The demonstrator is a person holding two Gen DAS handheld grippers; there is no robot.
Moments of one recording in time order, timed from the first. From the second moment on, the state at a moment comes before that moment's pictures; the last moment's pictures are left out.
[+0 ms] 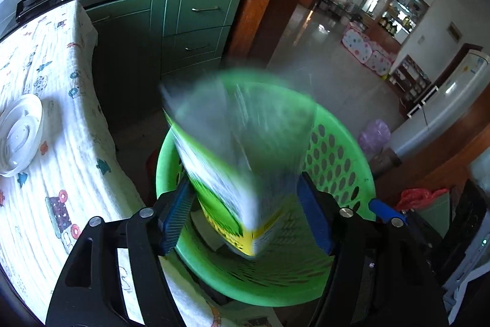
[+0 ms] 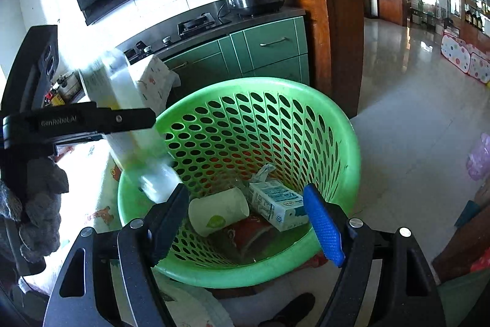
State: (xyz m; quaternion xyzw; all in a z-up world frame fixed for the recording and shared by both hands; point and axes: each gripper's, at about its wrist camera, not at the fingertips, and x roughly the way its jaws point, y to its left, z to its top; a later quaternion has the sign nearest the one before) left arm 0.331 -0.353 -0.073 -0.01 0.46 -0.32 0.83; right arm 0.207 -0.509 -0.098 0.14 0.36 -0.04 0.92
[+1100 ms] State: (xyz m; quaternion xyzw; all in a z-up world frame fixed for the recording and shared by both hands) left arm 0.283 -0.165 -0.018 -0.03 0.40 -0.22 0.89; right arm 0.232 -0.401 -0.045 0.11 0.33 0.05 0.94
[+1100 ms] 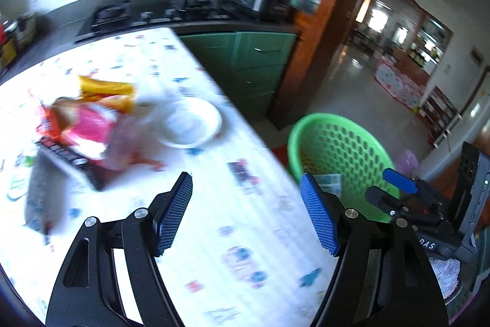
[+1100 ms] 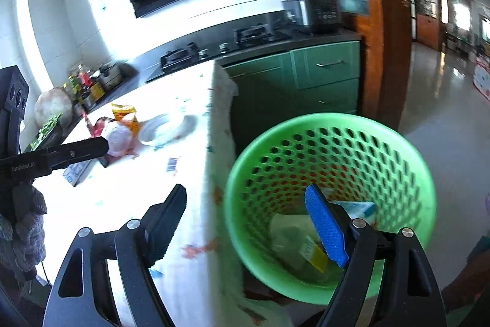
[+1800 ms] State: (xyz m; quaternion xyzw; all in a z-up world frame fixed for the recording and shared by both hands) left arm 0.289 0.015 -0.010 -0.07 0.39 -0.08 0.92; right arm 0.344 -0.268 -0.045 0.01 0.37 0.15 0.92
